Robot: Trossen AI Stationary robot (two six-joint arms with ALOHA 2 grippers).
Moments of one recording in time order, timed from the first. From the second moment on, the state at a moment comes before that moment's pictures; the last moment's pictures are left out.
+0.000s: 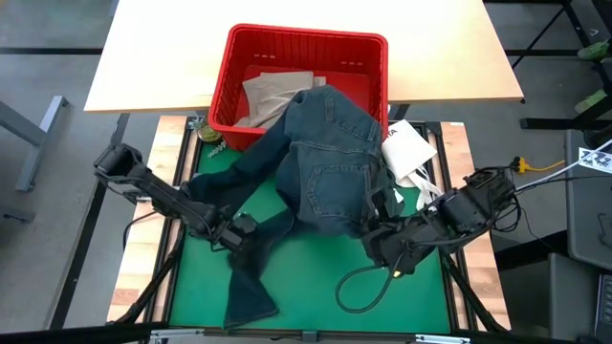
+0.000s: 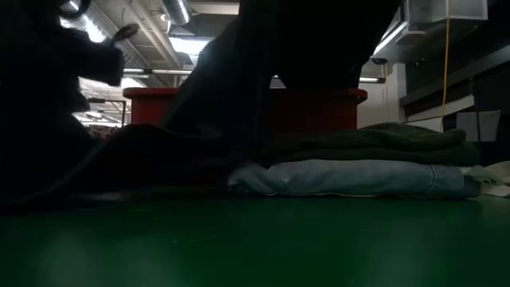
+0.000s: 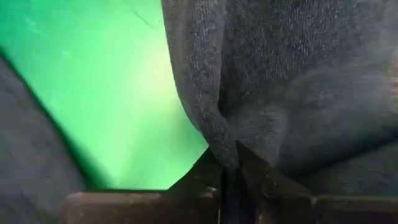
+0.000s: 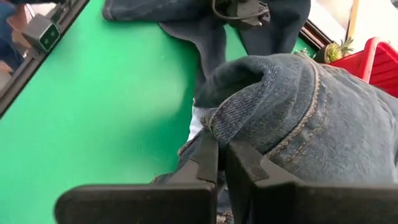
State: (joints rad) left arm -0.48 1.42 0.77 -0.72 -0.16 -0.86; right arm 0.58 1.81 2.35 -1.57 0.41 -0.08
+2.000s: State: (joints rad) left arm -0.70 1.34 1.05 -1.11 0.19 -0.86; right arm 1.00 1.62 1.46 -1.07 -0.09 1.16
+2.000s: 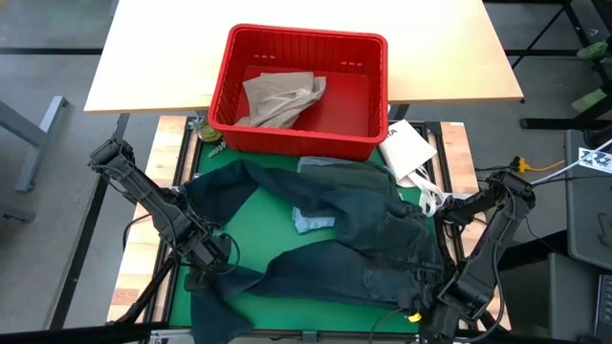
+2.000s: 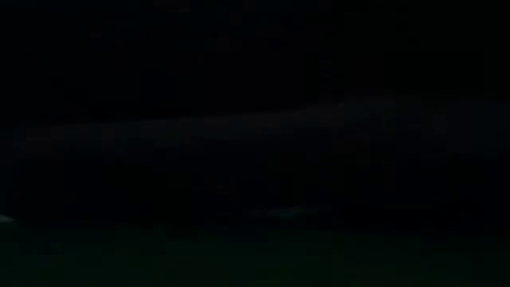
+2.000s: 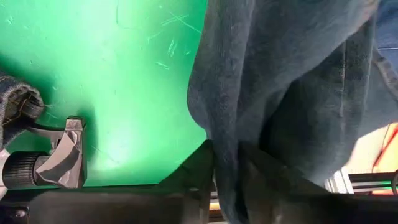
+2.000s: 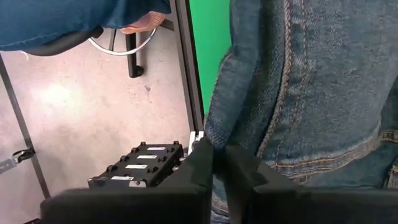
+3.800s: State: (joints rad) left arm -0.24 1.34 1.05 -0.67 -0.36 -0.09; right arm 0.56 1.48 1.43 -1.56 0.30 0.57
